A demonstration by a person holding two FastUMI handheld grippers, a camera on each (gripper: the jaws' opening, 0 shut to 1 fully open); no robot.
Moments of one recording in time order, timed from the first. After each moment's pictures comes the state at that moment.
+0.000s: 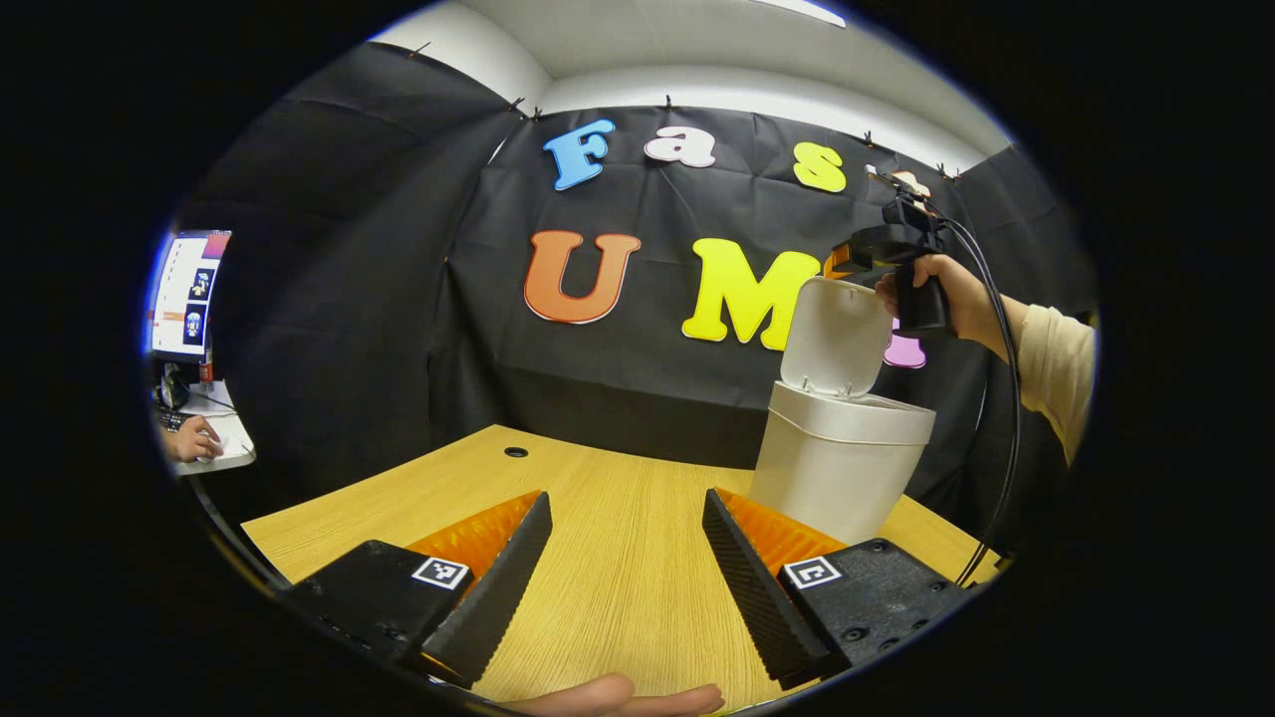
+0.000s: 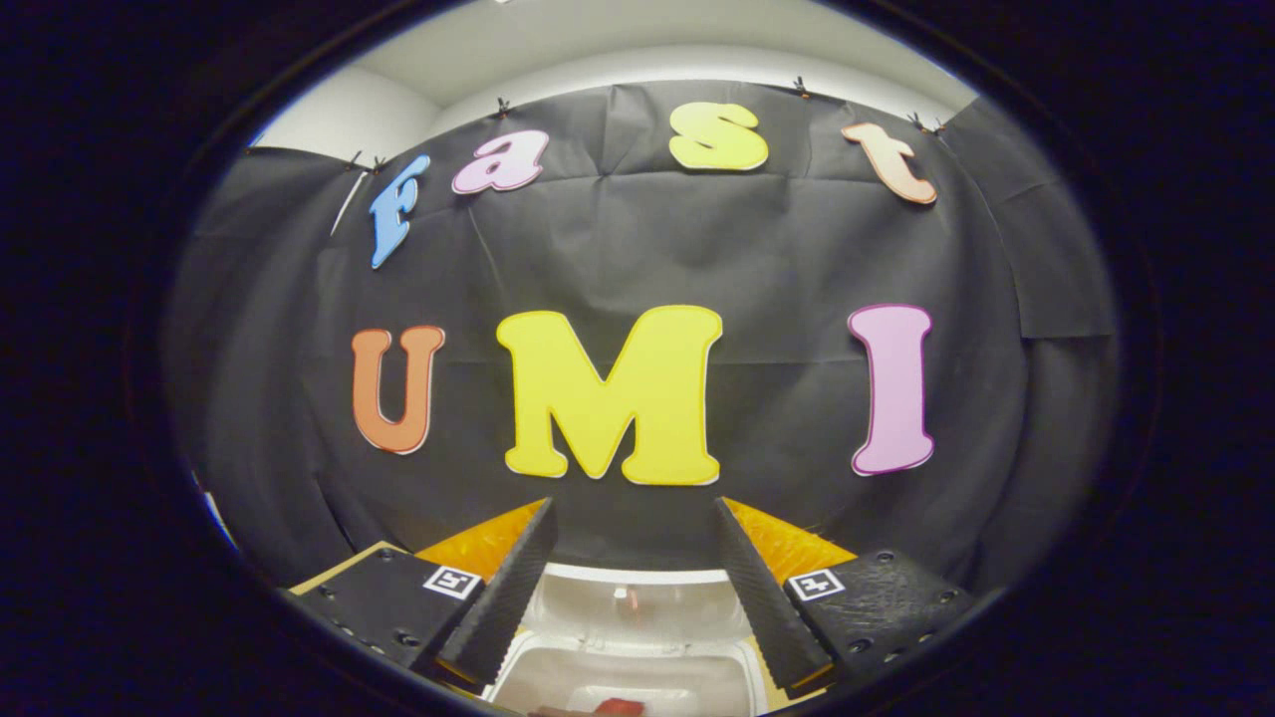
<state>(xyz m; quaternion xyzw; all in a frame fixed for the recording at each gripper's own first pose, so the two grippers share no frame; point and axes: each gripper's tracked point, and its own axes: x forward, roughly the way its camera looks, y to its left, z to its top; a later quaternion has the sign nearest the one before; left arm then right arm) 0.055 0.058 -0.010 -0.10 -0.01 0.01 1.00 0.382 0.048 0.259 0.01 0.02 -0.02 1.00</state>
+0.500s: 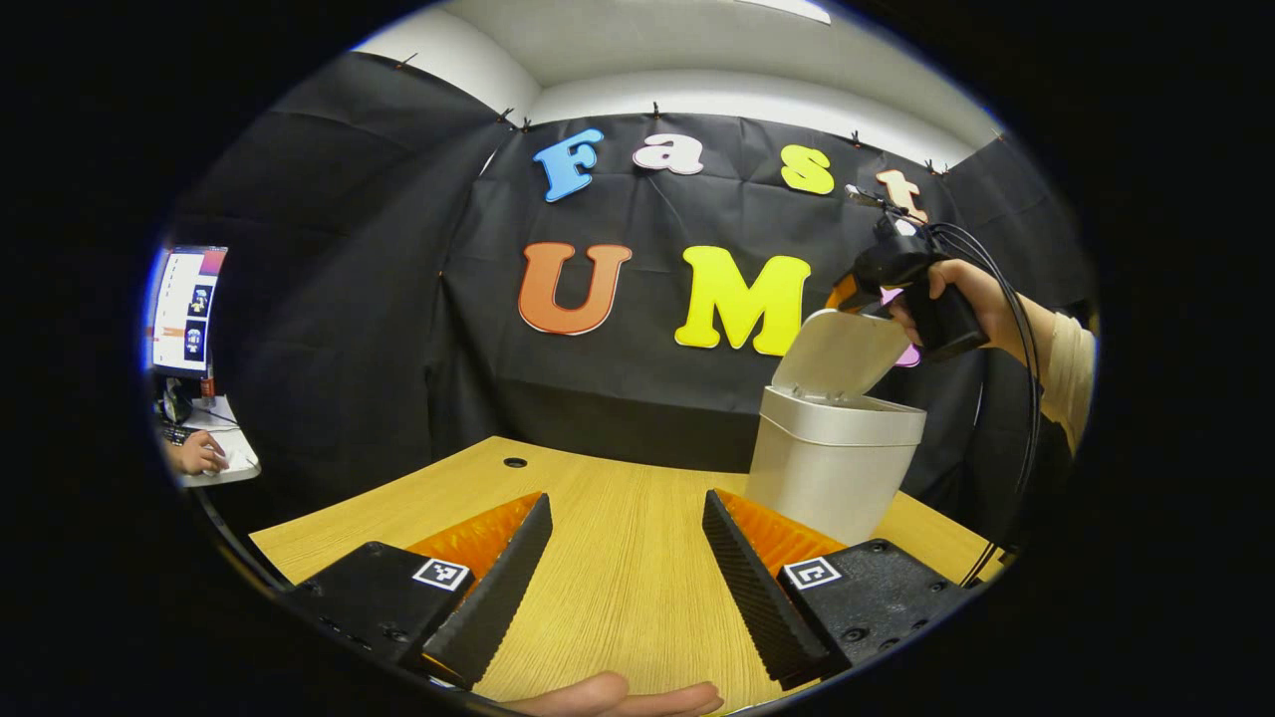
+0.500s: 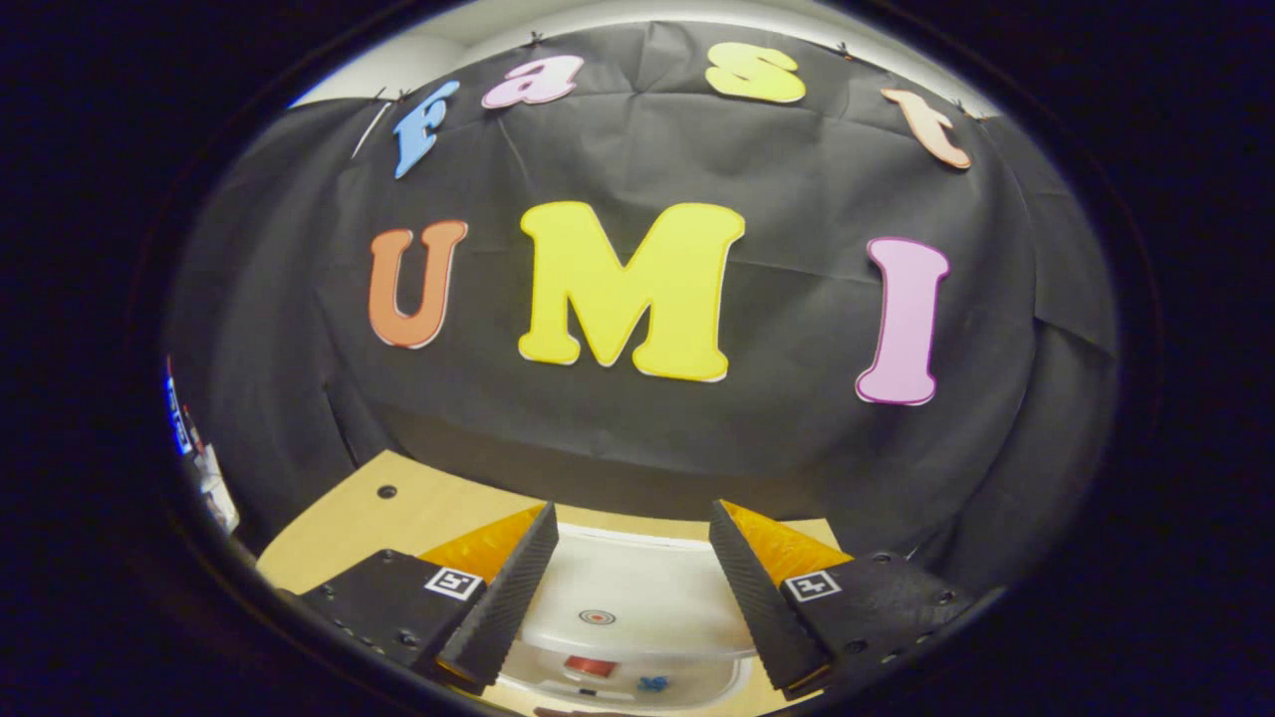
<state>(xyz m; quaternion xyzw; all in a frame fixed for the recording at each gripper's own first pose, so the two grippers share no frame) 0.049 0.058 -0.006 -0.08 -0.01 0.02 1.00 0.344 0.046 0.174 -0.05 0.17 0.00 0.98</state>
